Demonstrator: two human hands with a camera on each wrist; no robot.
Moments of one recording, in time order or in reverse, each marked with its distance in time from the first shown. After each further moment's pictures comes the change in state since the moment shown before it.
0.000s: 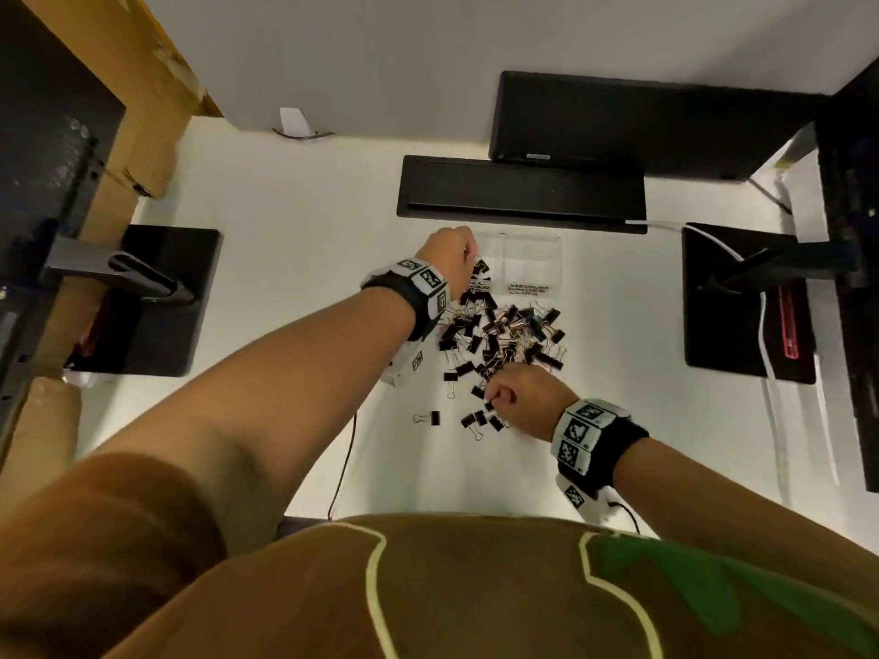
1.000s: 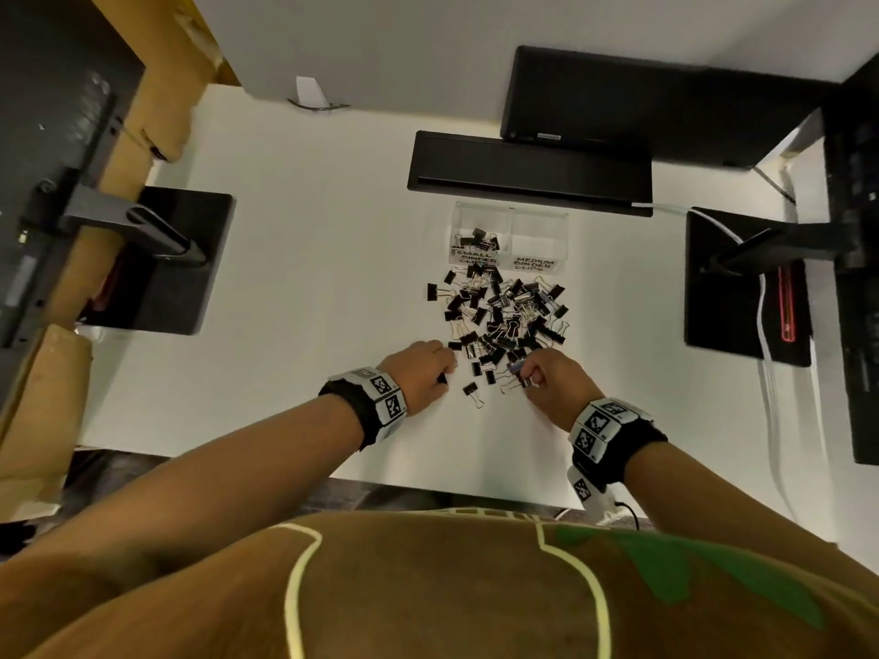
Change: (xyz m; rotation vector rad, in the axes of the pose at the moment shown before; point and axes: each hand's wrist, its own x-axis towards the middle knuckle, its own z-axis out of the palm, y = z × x) left_hand -0.143 -0.076 0.066 0.266 -0.393 0.154; right_hand -0.029 0.032 0.023 0.116 0.141 0.133
